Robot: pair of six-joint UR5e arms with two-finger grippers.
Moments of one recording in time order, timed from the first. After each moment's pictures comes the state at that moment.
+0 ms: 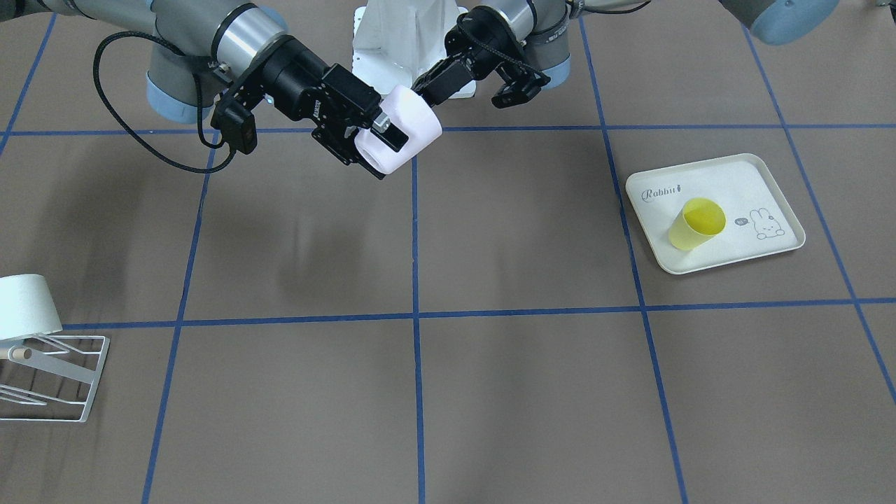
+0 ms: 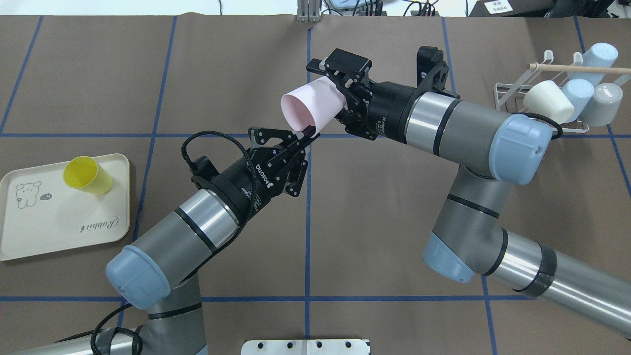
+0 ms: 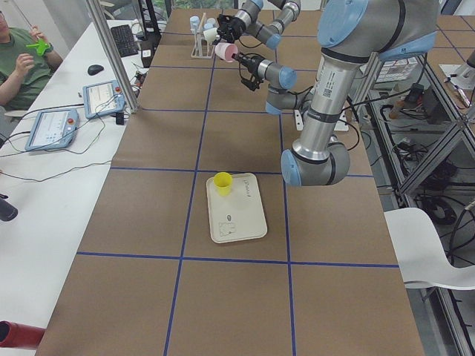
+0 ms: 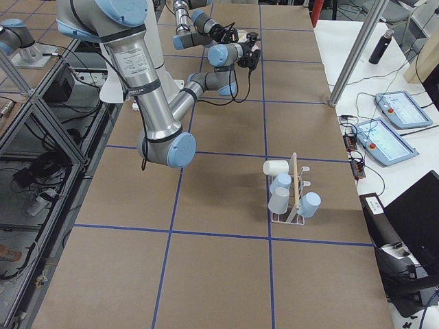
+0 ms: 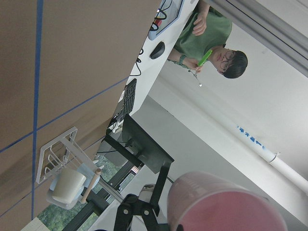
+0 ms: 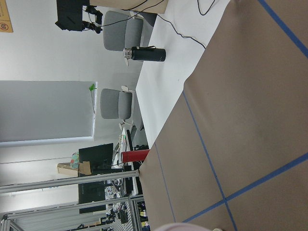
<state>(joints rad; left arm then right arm) -0.27 -2.11 -1.72 -2.96 -0.99 -2.56 0.59 -1.07 1.77 -0.40 1.55 2.03</state>
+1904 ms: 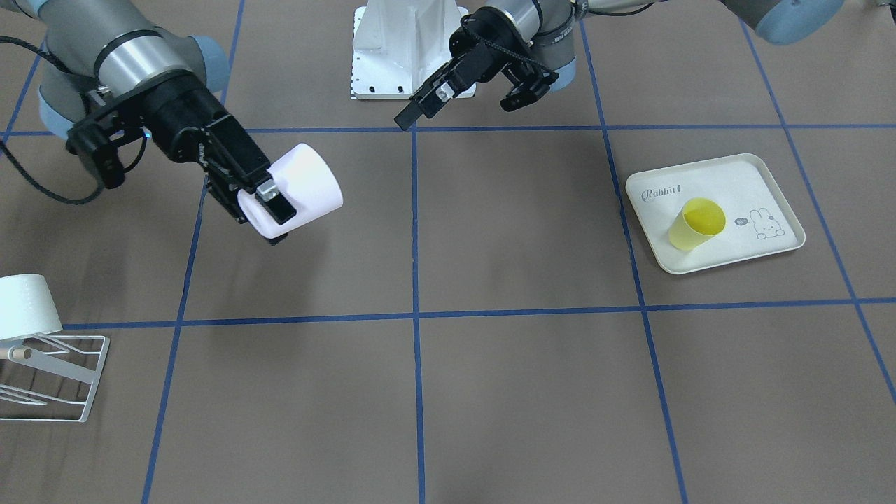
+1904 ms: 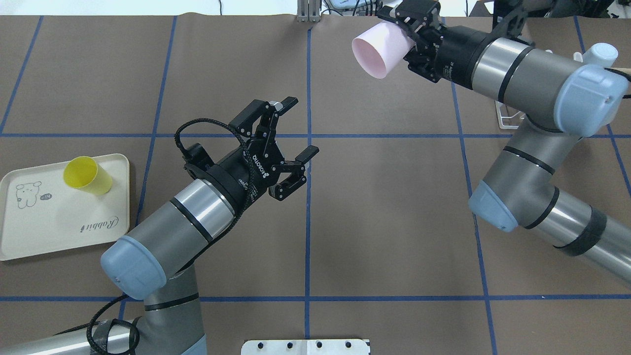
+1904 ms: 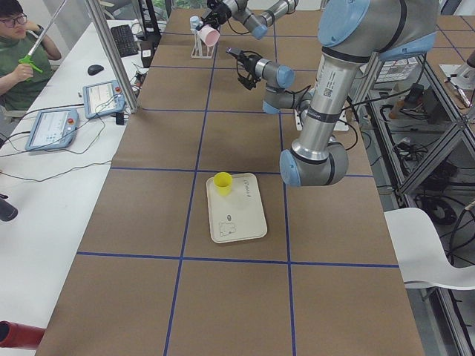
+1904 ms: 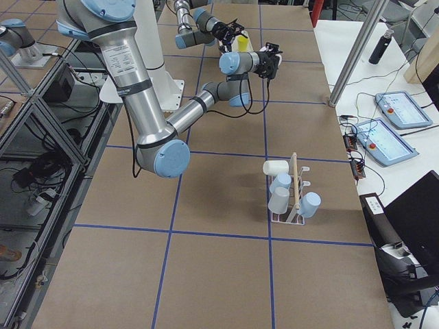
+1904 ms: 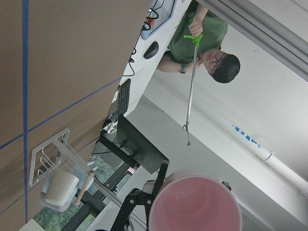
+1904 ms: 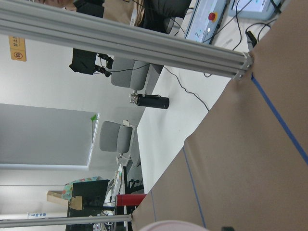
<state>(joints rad) -0.30 -2.11 -1.73 -2.94 -1.00 -2.42 0.81 -1.17 1.75 -0.42 1.56 1.87</state>
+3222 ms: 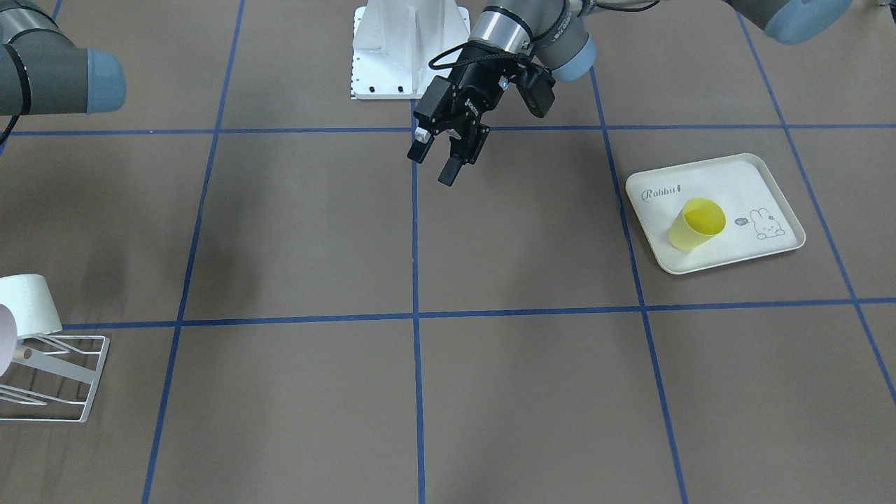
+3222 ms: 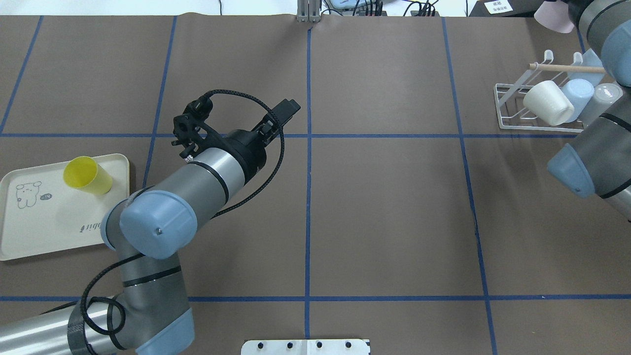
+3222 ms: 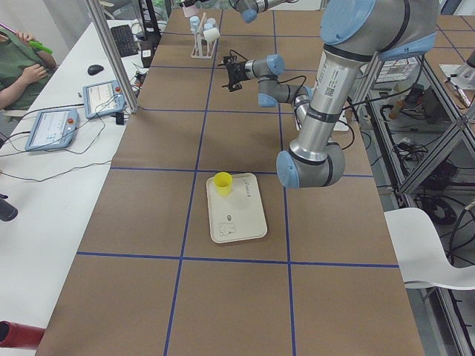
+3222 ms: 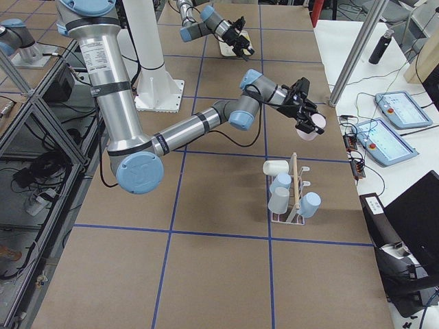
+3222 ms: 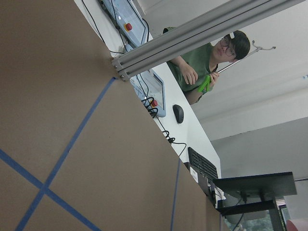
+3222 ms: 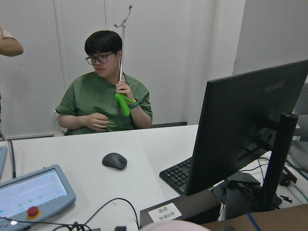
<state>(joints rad) -0.41 -2.10 -1.84 -2.25 -1.12 -1.84 1.02 -1.32 1.73 -0.96 1.17 0.99</state>
